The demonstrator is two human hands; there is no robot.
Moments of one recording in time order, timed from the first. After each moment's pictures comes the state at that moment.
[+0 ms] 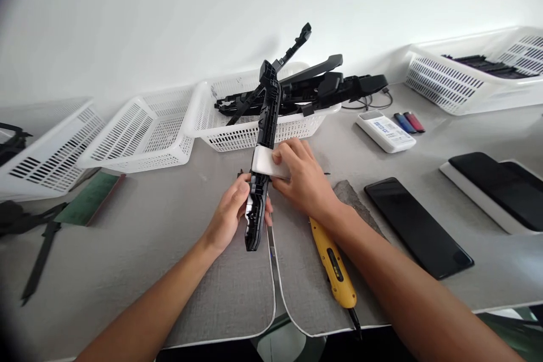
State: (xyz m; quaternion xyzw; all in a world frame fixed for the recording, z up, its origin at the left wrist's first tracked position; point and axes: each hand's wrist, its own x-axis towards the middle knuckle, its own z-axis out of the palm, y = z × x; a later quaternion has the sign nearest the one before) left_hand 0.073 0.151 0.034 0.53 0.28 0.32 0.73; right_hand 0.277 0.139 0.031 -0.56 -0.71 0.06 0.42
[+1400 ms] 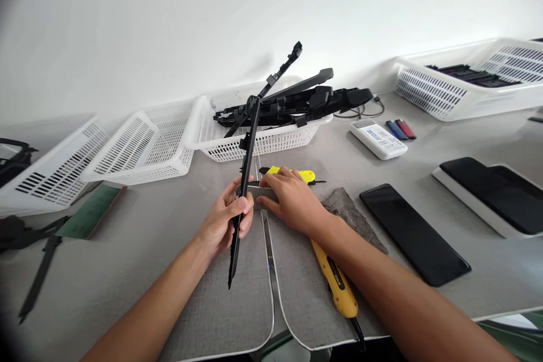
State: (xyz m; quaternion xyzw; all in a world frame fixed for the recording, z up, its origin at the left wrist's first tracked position) left_hand 0.068 0.166 0.031 0.42 0.26 0.34 0.80; right_hand 0.262 0.136 0.019 -0.57 -0.76 0.11 0.27
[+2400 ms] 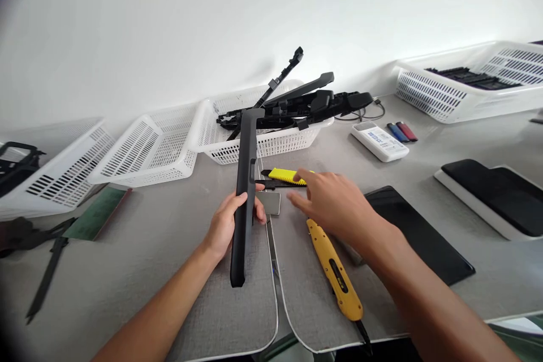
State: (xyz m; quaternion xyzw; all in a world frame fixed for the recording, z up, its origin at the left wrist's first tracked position) left_hand 0.070 0.161 0.026 0.48 0.31 0.36 0.74; right_hand 0.298 0.102 0.058 -0.72 -0.67 0.10 0.15
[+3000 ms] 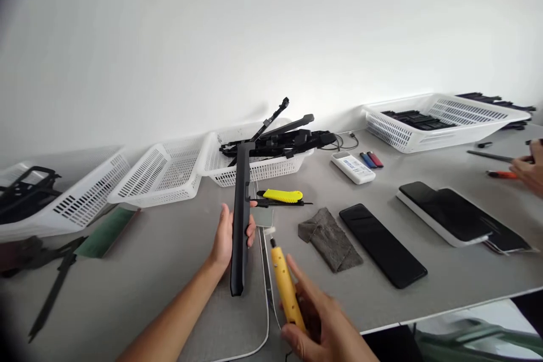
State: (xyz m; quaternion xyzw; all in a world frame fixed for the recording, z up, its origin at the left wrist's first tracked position) left_hand 0.074 0.152 0.023 0.45 0.30 0.40 0.74; right_hand 0.239 -0.052 -0.003 -0.59 -0.50 0.48 0.41
